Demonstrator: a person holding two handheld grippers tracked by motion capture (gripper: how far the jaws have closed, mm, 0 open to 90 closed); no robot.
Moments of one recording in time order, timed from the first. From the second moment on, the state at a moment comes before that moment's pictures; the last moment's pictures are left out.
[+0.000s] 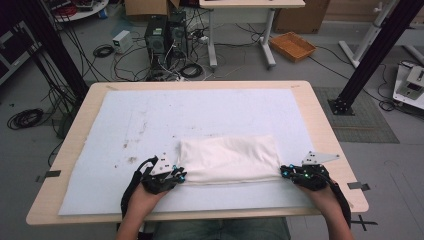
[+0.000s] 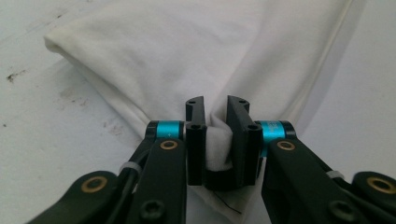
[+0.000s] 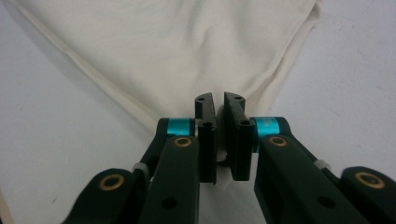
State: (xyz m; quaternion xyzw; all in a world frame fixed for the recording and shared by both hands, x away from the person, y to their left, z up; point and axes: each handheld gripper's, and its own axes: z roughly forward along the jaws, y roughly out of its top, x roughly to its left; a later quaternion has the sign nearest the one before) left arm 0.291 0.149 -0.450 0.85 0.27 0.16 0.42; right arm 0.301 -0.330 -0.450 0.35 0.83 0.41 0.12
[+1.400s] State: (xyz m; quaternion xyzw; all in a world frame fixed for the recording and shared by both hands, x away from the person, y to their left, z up) left arm 0.398 0.136 -0.451 0.81 0.39 0.13 0.42; right arm 0.415 -0.292 -0.444 0.41 0.83 0.36 0.12
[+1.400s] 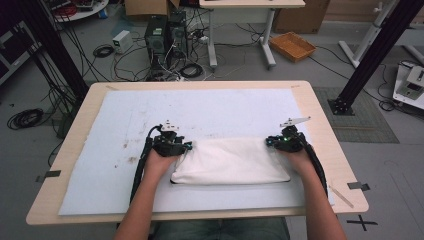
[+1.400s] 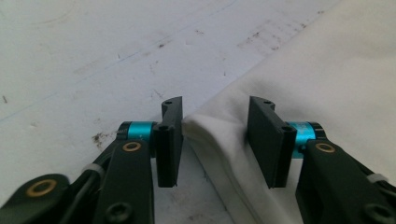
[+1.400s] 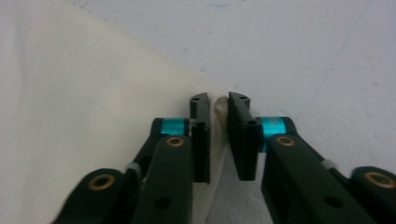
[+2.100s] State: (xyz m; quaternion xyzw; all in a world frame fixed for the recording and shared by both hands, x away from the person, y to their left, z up) left arm 0.415 0.138 -0.443 0.77 0.41 0.18 0.45; right arm 0.432 -0.306 -0.432 0.41 0.81 0.36 0.20
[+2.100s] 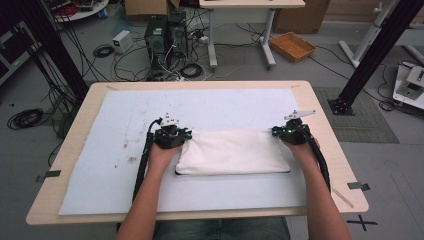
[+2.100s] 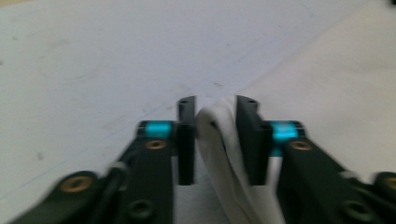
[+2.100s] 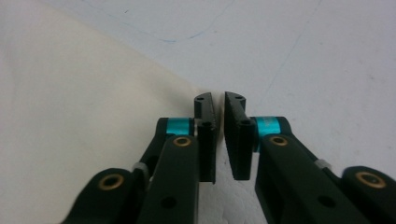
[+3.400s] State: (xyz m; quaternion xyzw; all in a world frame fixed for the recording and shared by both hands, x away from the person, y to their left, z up) left arm 0.339 0.150 -0.424 0.81 0.38 0.16 0.42; right arm 0.389 -0.298 -0.404 0.37 0.80 0.44 0.17
